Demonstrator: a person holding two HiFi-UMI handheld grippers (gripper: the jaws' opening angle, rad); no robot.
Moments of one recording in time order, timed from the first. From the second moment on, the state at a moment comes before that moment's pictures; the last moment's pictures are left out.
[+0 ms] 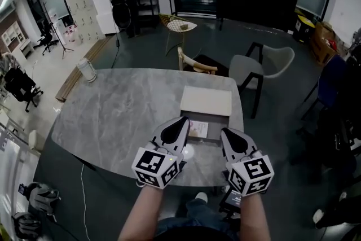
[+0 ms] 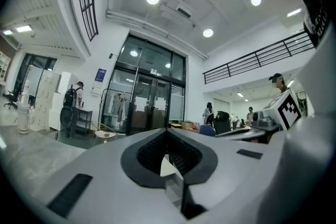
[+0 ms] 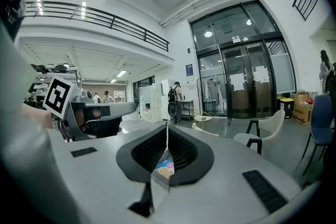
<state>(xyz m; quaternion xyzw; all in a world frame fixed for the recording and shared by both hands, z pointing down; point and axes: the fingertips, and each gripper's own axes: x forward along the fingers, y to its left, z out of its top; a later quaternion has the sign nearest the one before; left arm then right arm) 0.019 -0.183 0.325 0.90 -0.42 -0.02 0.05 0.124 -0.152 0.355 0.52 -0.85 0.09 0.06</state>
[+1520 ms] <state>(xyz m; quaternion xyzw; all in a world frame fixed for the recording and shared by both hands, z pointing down) -0.017 -0.291 0.501 0.86 -0.43 0.10 0.24 0.101 -0.245 0.559 0.47 -0.76 0.35 0.28</state>
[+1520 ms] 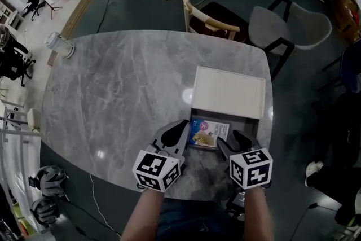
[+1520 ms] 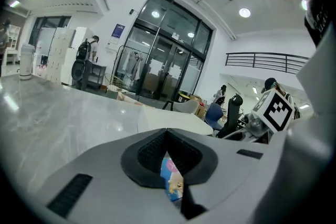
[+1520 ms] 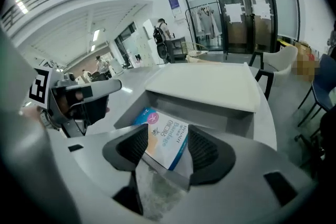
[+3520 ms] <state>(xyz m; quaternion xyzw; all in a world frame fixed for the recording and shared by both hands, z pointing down) -0.043 -0.341 0.505 0.85 -0.46 0.06 0.27 0.091 -0.251 0.554 0.37 -0.74 0.50 0.25</state>
